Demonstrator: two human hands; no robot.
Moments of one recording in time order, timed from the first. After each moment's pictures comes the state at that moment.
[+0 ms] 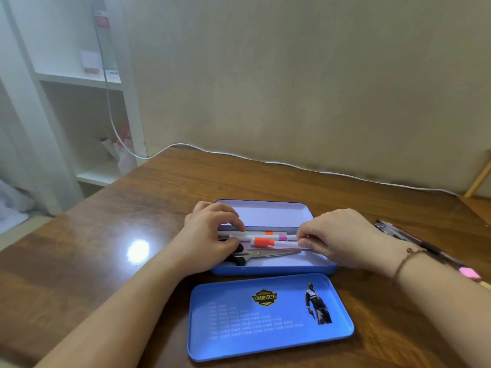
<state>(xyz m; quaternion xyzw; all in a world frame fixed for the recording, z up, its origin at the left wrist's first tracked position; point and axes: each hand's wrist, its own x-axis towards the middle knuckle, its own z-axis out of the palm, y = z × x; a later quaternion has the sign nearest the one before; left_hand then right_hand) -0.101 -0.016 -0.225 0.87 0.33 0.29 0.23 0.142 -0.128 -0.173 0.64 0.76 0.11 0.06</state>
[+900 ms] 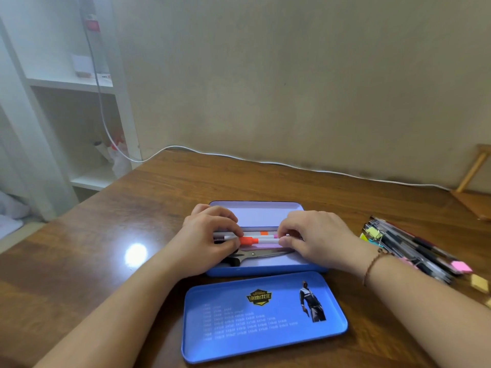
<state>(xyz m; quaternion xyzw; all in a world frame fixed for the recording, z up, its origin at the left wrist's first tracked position) -0.100 -0.019 -0.223 0.88 0.31 0.28 0.22 0.128 -0.116 -0.191 0.67 0.74 0.05 -0.07</state>
